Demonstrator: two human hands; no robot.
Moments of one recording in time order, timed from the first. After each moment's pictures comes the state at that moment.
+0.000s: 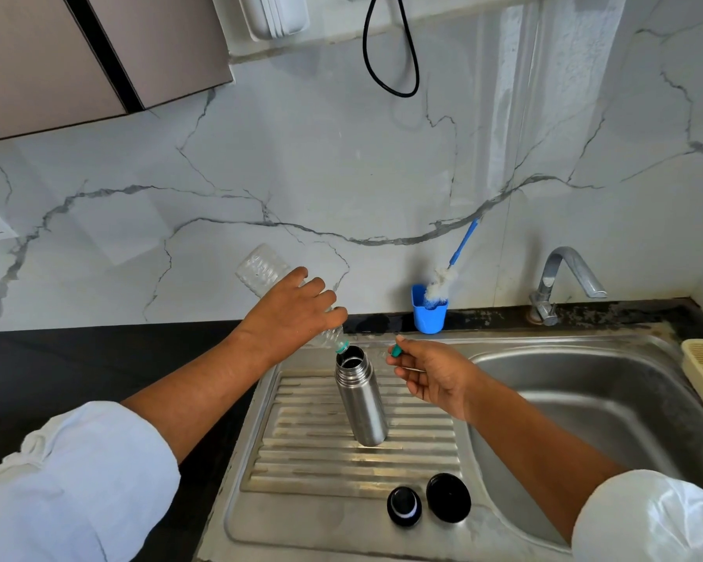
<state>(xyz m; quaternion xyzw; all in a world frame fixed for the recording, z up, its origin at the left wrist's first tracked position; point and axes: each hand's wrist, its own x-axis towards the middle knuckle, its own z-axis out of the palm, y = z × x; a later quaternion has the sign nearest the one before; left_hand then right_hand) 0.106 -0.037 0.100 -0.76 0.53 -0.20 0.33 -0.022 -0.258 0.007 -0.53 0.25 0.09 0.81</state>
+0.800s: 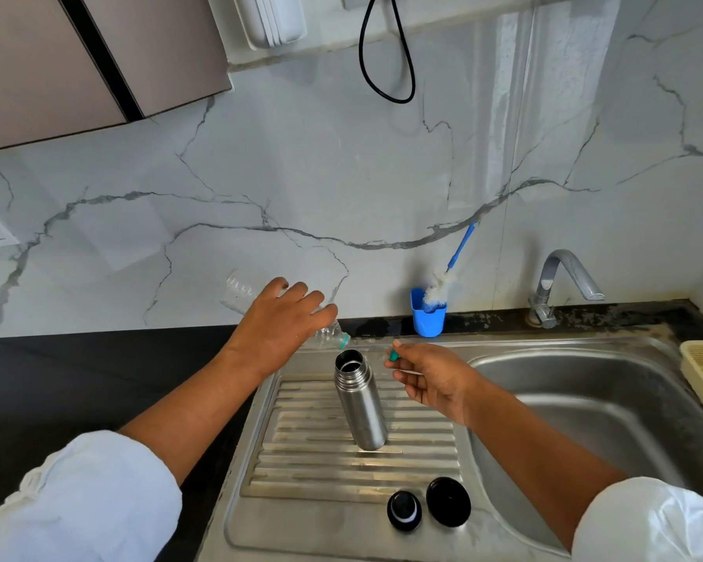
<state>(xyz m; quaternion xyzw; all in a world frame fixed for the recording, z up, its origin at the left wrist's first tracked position) 0.104 -0.023 0.085 -0.82 0.47 -0.25 0.20 -0.025 -0.257 0.009 -0.54 0.23 0.08 0.81</state>
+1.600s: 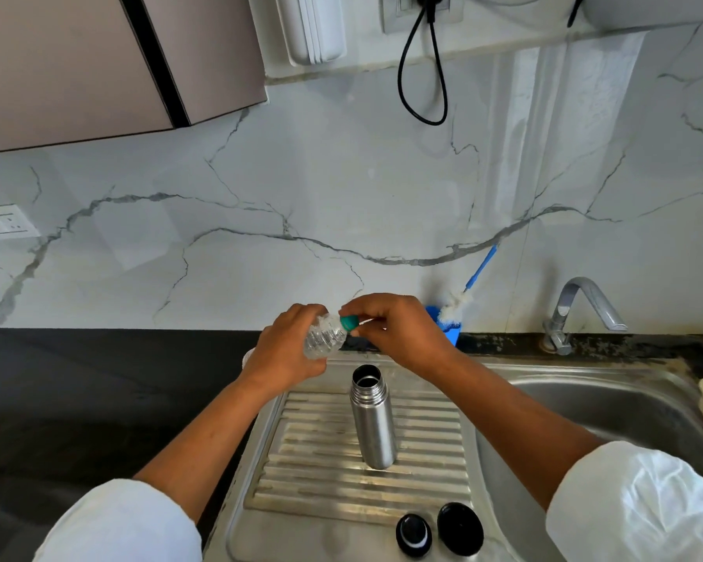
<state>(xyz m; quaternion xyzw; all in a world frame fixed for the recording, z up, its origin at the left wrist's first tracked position) 0.103 -0.003 0.060 -0.92 0.30 -0.06 -0.25 0.030 -0.216 0.081 -0.86 -0.12 -0.17 0.47</state>
